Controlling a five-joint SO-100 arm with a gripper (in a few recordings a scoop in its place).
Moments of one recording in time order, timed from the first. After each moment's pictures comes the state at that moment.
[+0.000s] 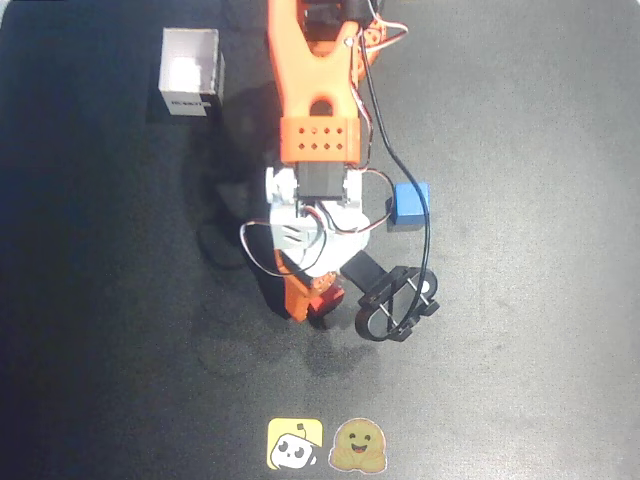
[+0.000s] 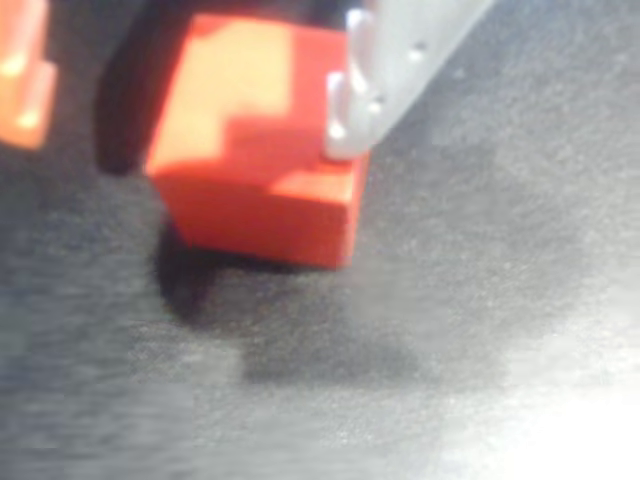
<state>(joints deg) -0.7 83.3 104.3 60.2 47.8</state>
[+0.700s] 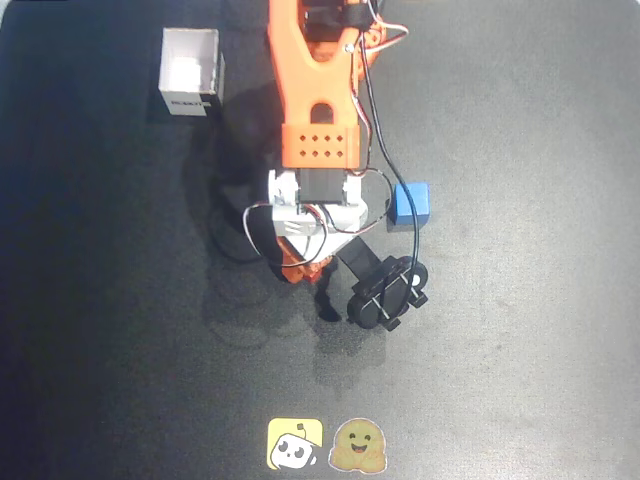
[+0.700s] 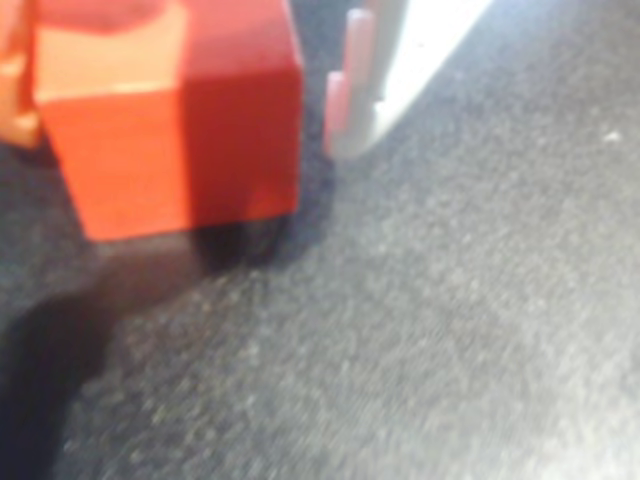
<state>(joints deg) -0.4 84.6 110.0 62.7 50.8</state>
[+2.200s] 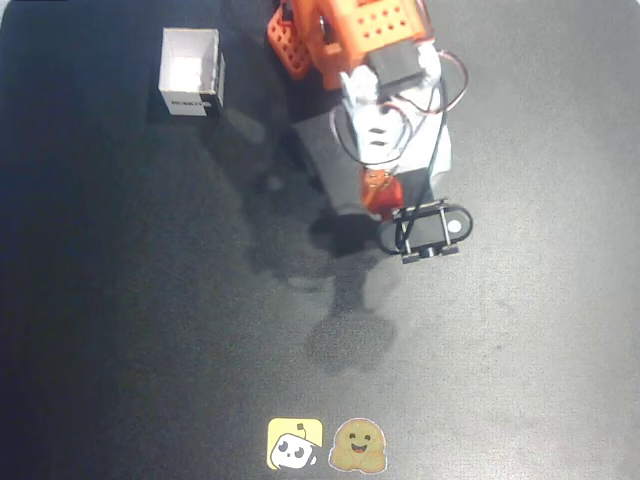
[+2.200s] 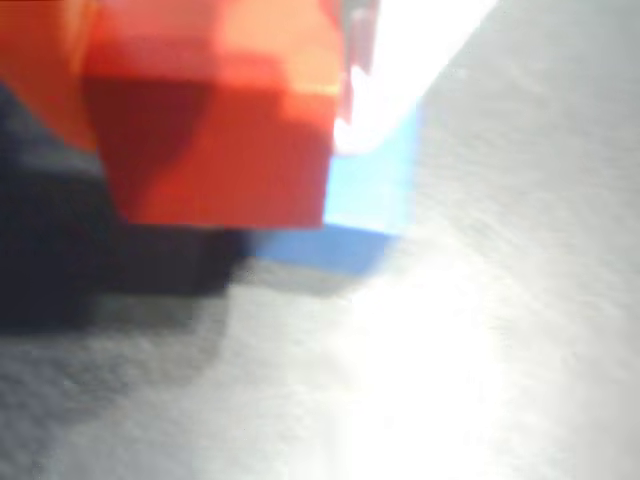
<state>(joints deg) -21.7 117.2 123.8 67.5 103.8</state>
